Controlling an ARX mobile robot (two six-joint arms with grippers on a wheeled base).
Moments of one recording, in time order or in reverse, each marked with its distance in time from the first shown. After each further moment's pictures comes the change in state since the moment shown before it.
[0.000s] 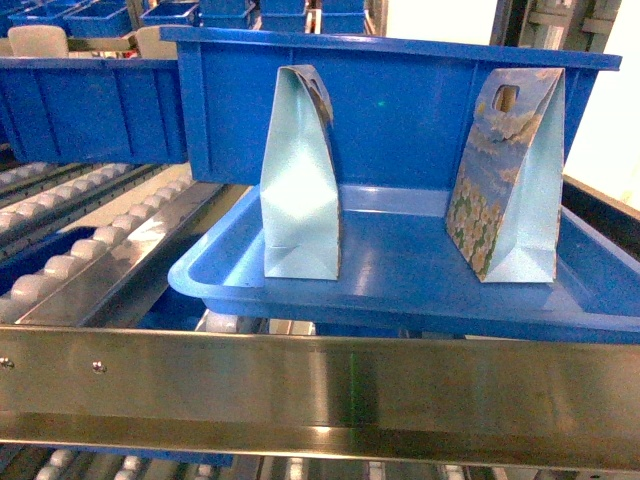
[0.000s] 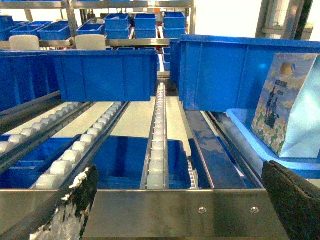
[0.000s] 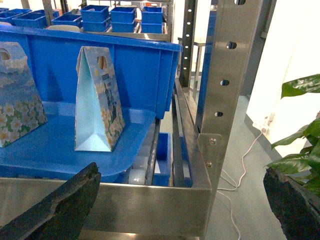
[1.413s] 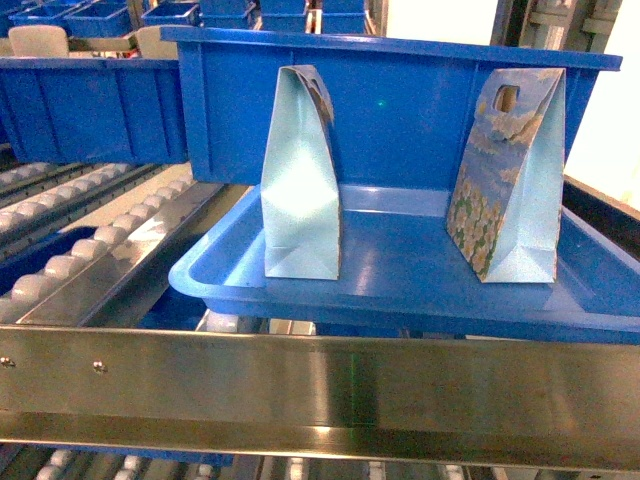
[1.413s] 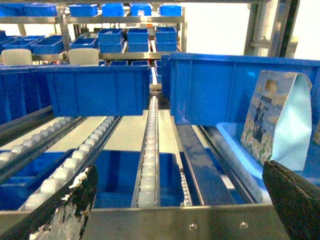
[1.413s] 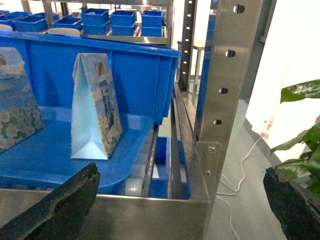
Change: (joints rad) left arm -0.019 0.040 -0.001 0.098 0.019 -0.004; right arm -0.029 0.166 0.001 0.175 -0.033 -0.008
